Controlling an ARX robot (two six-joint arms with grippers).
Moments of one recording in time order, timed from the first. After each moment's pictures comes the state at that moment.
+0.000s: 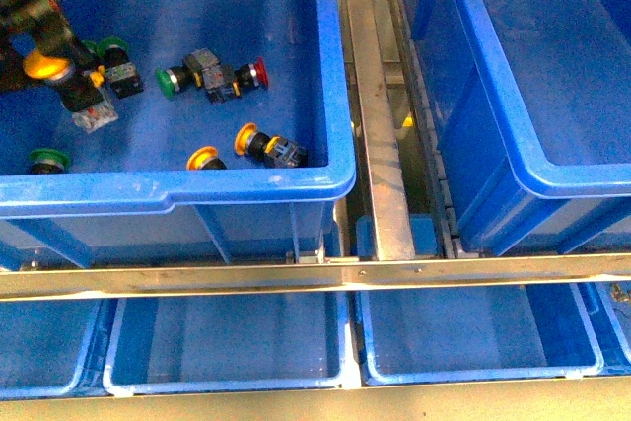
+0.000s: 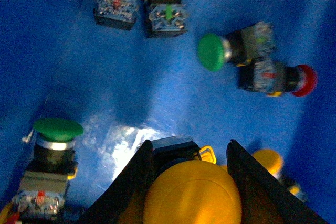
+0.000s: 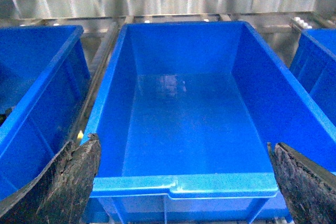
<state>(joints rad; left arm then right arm) -0.03 1.91 1.09 0.09 0.14 -0.47 0.00 0.00 0.02 0.00 0.00 0.00</state>
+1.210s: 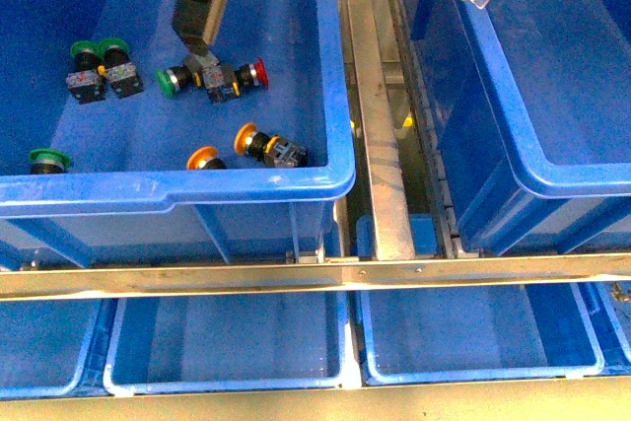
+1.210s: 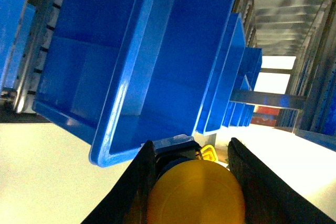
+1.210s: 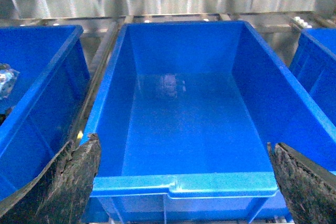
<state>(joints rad) -0.54 1.63 0.99 0.31 0.40 -1.27 0.00 0.00 0.02 0.00 0.00 0.00</state>
